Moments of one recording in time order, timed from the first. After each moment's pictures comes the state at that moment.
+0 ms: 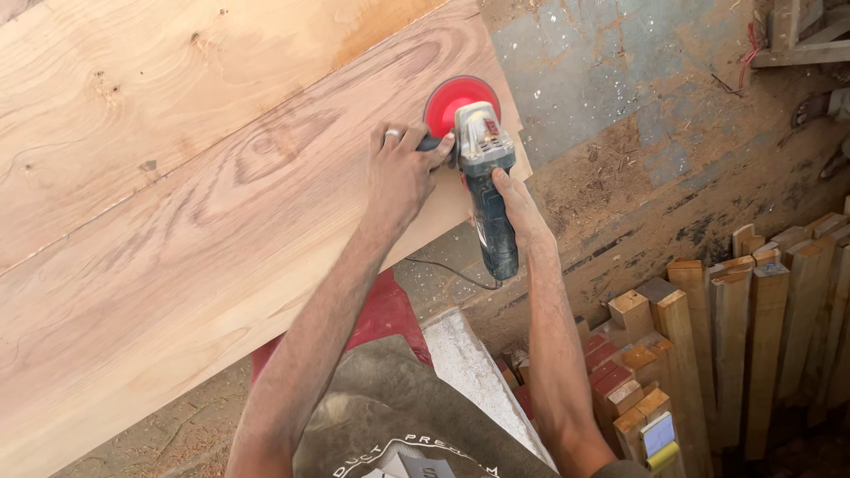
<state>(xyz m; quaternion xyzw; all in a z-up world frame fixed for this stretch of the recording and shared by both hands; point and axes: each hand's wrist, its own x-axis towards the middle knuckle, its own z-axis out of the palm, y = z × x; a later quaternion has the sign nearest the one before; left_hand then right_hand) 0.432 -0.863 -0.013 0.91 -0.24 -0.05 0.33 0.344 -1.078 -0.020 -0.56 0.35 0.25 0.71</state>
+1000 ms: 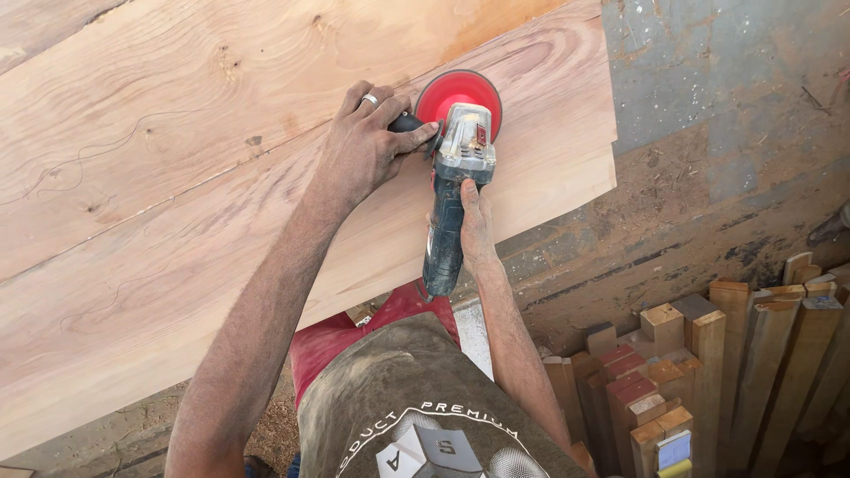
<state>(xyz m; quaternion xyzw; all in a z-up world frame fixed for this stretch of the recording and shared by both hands) 0.501 -0.697 -0.005 0.90 -0.35 -0.06 0.25 0.359 -0.880 -0.025 -0.52 0.38 0.19 0.74</state>
